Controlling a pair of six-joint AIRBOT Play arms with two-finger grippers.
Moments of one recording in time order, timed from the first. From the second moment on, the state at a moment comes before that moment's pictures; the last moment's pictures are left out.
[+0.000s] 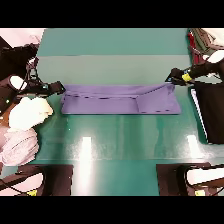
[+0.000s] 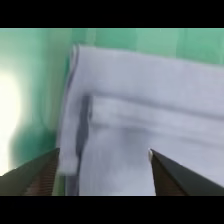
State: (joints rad) left arm 0.03 -1.26 1.02 1.19 -0.80 -1.50; right arm -0.18 -1.61 1.50 -1.11 1.25 1.45
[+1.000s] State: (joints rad) left arm 0.04 -1.26 1.05 1.04 -1.11 -1.46; right arm -0.42 -1.77 1.36 -0.86 1.43 1.08
